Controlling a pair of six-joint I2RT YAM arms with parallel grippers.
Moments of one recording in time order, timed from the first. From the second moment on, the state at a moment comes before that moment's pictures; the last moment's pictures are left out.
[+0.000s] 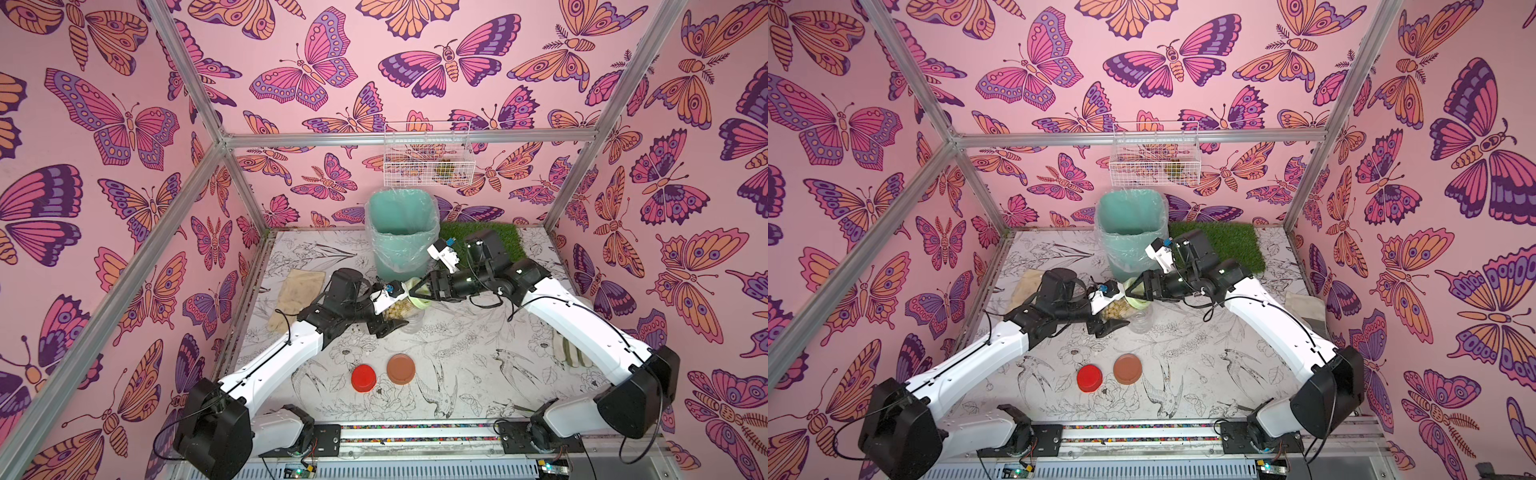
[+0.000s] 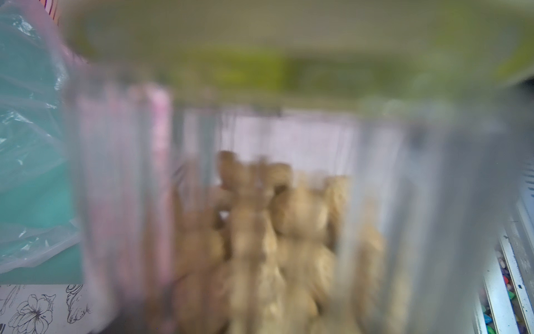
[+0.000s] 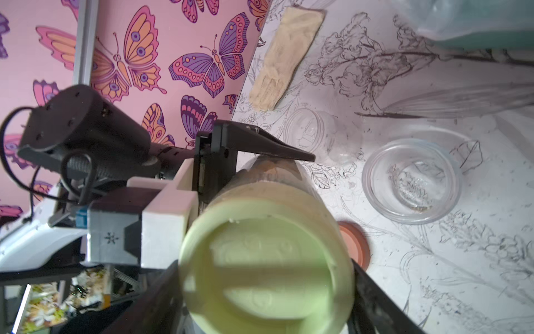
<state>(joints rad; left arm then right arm) -0.50 1.24 0.86 -0.23 0.60 0.51 0.58 1.45 1.39 -0.68 -0.70 0.47</state>
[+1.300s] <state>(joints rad) -0.49 1.25 0.88 -0.29 0.76 0.51 0.54 1.30 1.35 -0.64 -0.72 -0.51</state>
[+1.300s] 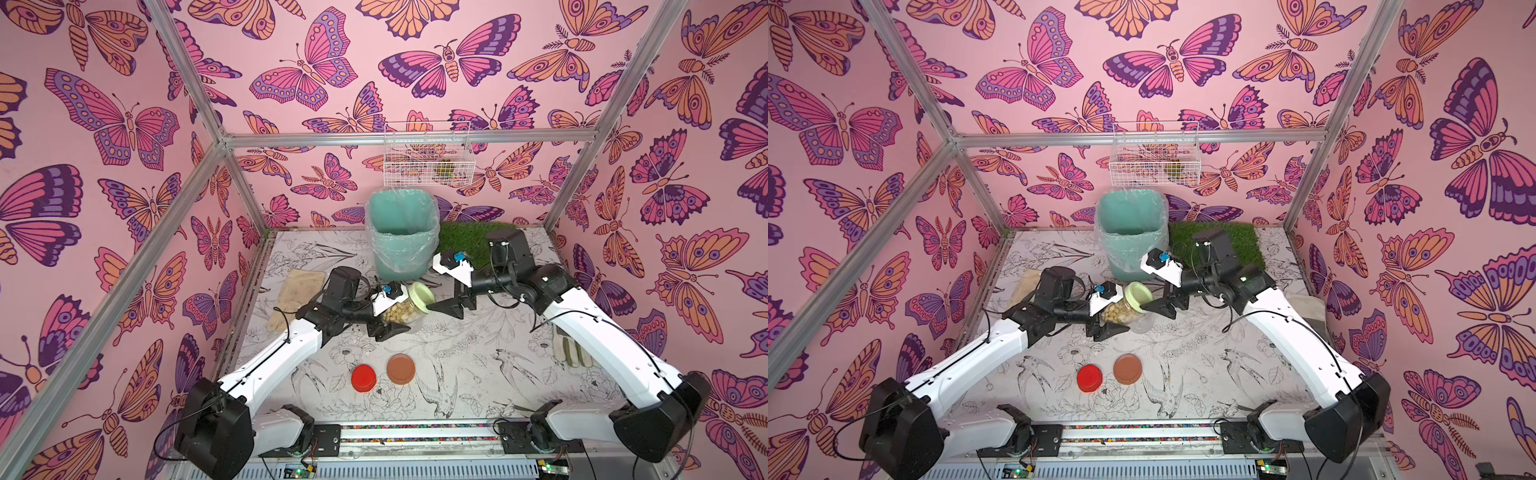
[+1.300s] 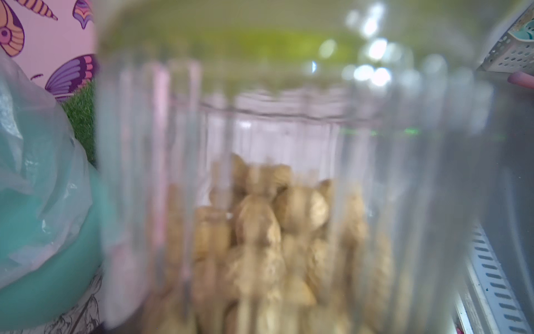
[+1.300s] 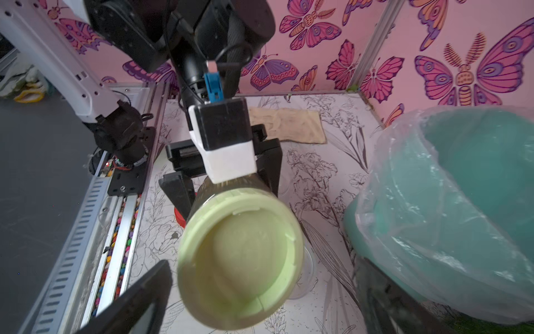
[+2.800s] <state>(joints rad) -0.49 1.23 0.88 -0.29 0.64 0.52 0.58 1.47 1.49 -0.80 -0.60 0.94</state>
